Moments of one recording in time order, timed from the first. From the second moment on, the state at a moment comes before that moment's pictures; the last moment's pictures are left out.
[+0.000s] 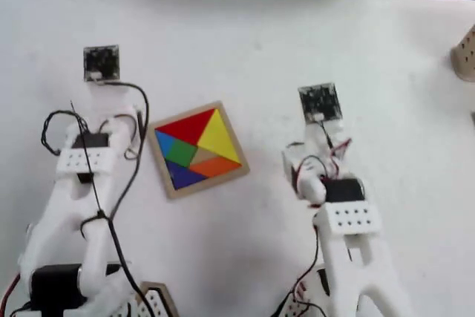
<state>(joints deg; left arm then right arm) -9.5 -18.9 50.1 28.6 1.4 -6.9 -47.3 66.2 39.7 7.8</state>
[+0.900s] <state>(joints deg) -4.9 -62.6 88.0 38.3 -5.3 2.4 -81.9 89.9 55.8 18.7</state>
